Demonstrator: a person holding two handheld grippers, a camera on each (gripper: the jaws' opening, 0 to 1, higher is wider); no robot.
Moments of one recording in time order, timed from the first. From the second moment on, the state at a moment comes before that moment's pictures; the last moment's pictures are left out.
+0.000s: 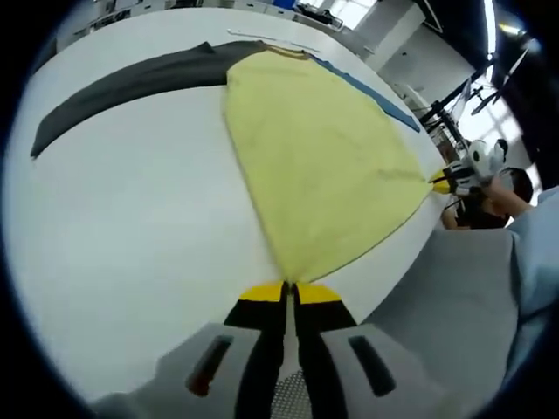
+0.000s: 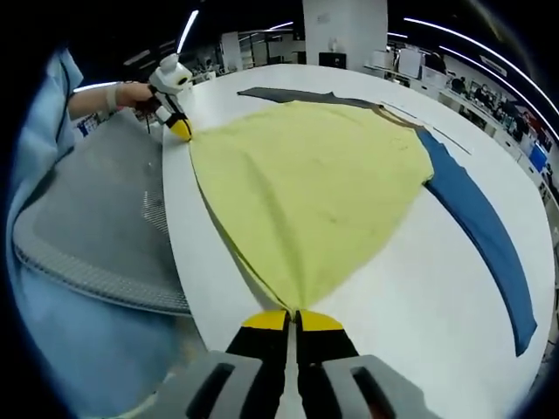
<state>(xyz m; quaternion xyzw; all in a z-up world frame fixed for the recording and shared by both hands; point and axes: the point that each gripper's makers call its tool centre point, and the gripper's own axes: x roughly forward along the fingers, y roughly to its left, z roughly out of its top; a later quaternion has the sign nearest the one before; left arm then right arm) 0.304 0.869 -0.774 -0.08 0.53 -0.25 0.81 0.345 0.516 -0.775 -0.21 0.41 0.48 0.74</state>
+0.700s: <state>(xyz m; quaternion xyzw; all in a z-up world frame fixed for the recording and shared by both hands) 0.341 0.875 -0.742 0.01 0.39 -0.26 0.88 0.366 0.515 -0.745 -0.10 0.37 0.44 0.81</state>
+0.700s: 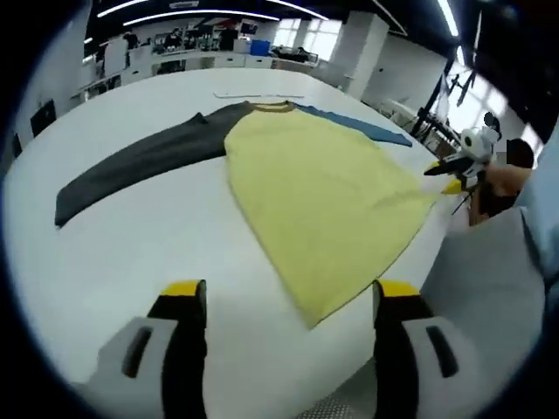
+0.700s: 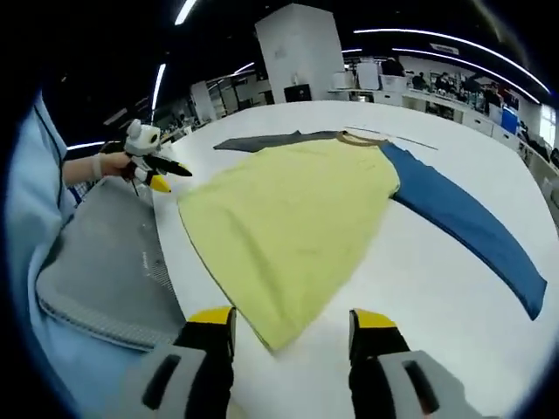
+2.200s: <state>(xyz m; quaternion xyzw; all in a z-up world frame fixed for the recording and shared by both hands) 0.352 0.847 -0.718 0.02 0.30 -0.30 0.91 0.471 0.377 -0.742 -0.06 0.36 0.23 0.90</state>
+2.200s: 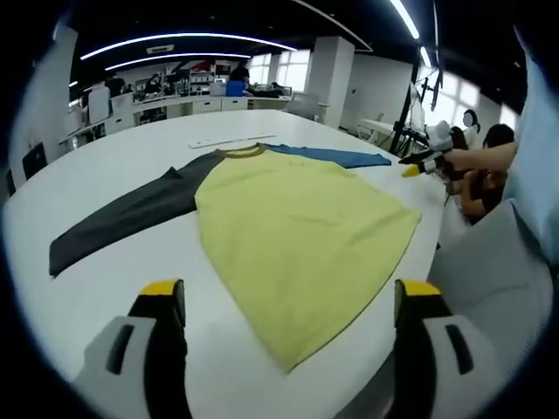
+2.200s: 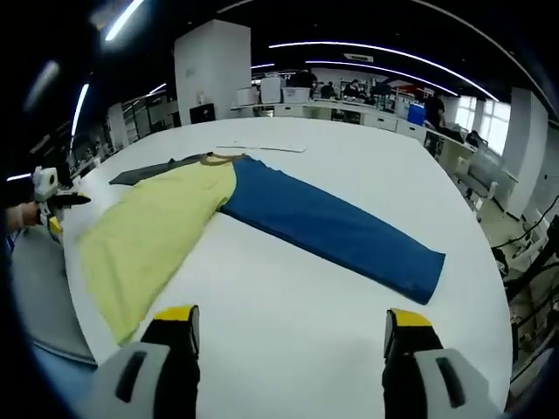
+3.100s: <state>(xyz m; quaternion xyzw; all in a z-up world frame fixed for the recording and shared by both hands) 0.331 0.864 -0.716 0.00 0.31 -0.27 0.91 0.523 0.283 -0.741 0.04 0.38 0.05 0.92</state>
